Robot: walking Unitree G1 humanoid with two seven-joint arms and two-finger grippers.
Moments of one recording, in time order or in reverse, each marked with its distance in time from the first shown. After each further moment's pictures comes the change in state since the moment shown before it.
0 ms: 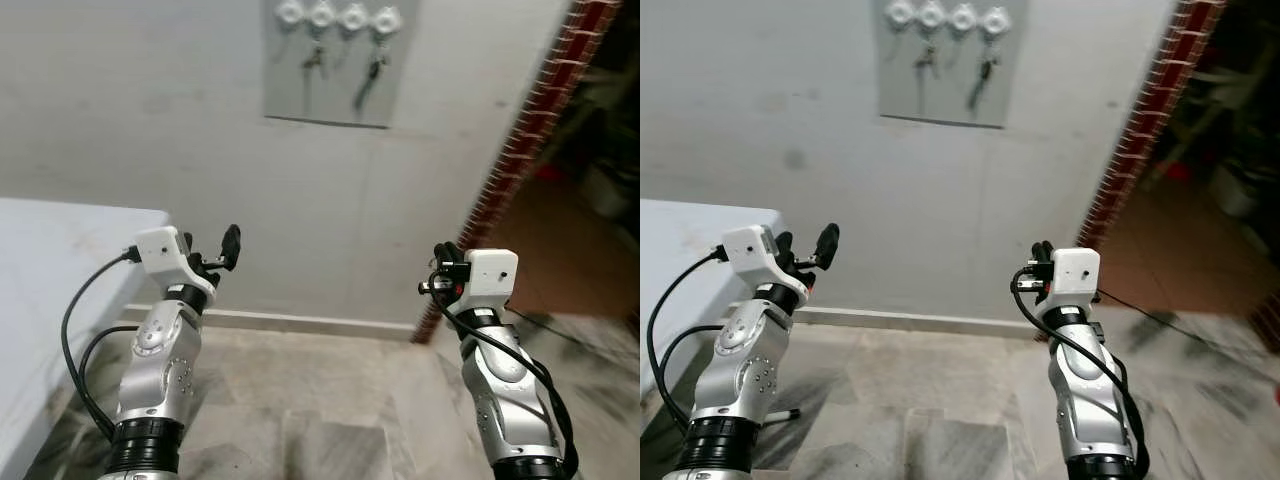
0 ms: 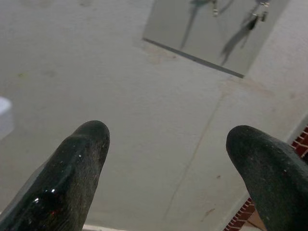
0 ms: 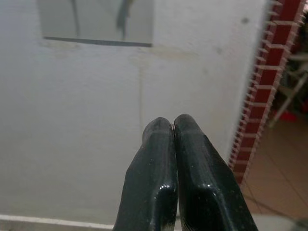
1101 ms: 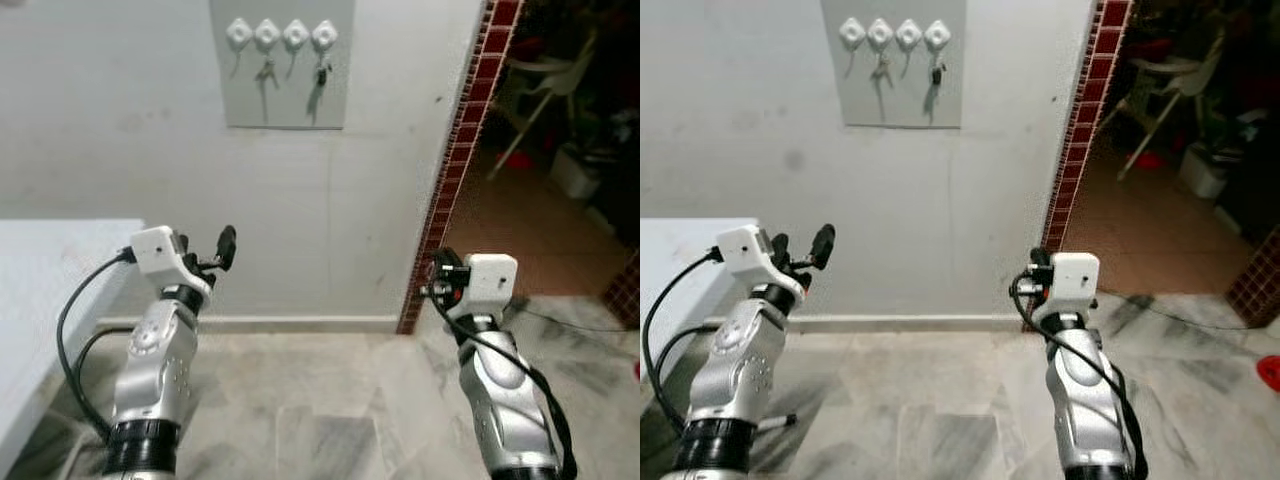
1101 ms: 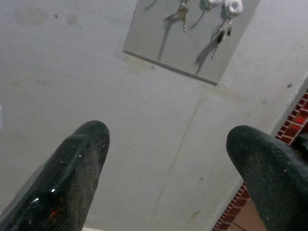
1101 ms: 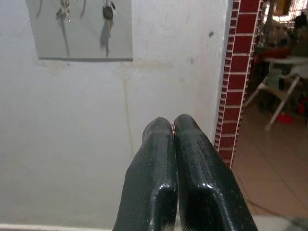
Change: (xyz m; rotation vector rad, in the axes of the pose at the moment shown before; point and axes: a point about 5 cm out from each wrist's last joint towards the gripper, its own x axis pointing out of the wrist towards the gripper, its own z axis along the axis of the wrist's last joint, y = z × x) left arm -0.002 -0.002 -0.005 -0.039 0.025 0.011; right arm -0.004 -0.006 0.001 0.009 -0.003 -0.017
